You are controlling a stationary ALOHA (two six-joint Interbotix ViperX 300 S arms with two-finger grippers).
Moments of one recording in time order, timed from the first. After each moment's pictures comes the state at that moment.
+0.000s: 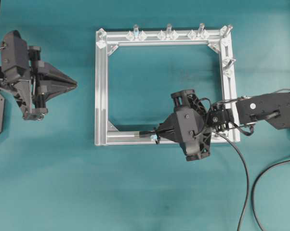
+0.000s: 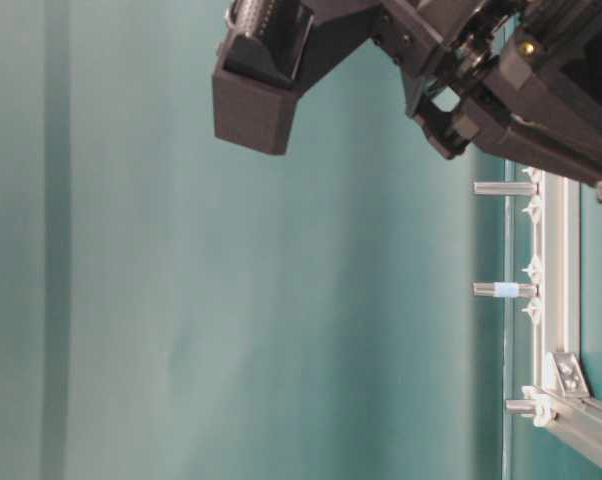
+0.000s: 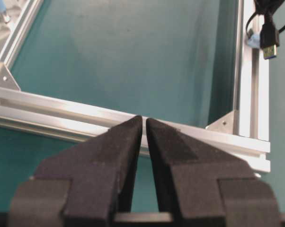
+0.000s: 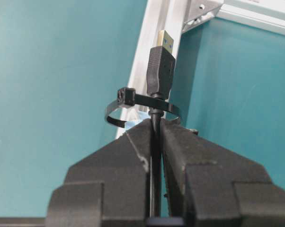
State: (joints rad) left arm 0.15 -0.62 1.17 -0.06 -0.03 -0.04; right arm 0.09 0.05 0.73 -0.14 -0.16 0.14
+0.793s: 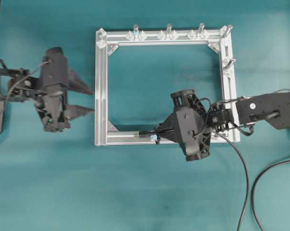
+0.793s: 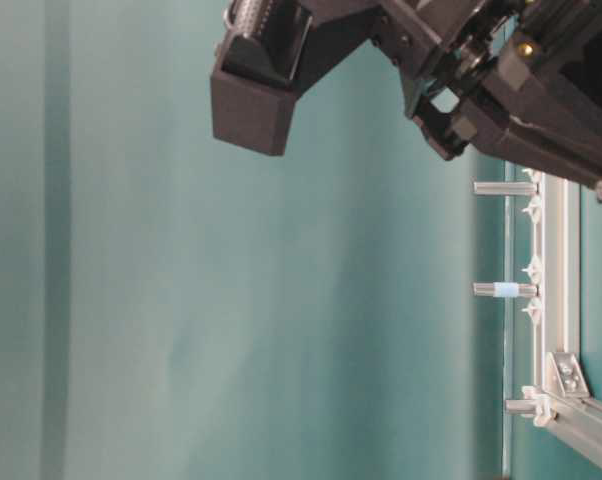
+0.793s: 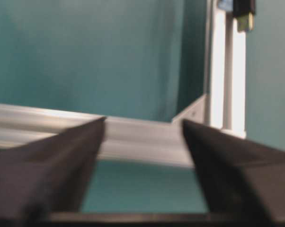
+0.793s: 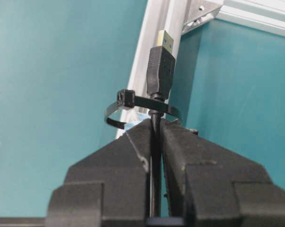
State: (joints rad) left arm 0.05 -0.34 0.98 -0.06 0.07 -0.03; right arm 0.09 0.05 0.73 -0.14 -0.16 0.13
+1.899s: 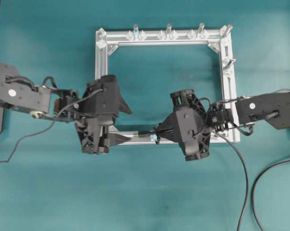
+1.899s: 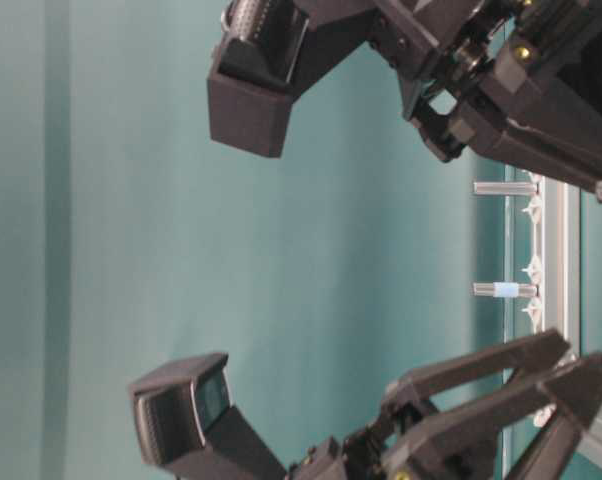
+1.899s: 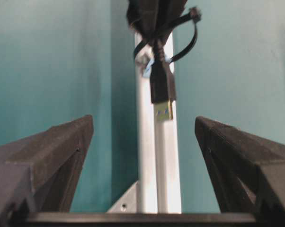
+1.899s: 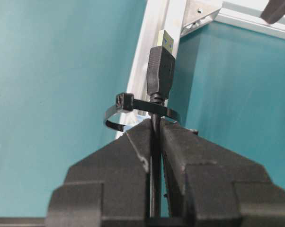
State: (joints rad) left arm -0.08 -0.06 0.70 -0.06 0.09 -0.03; right arm 0.09 0.05 0.73 -0.14 -0.16 0.13
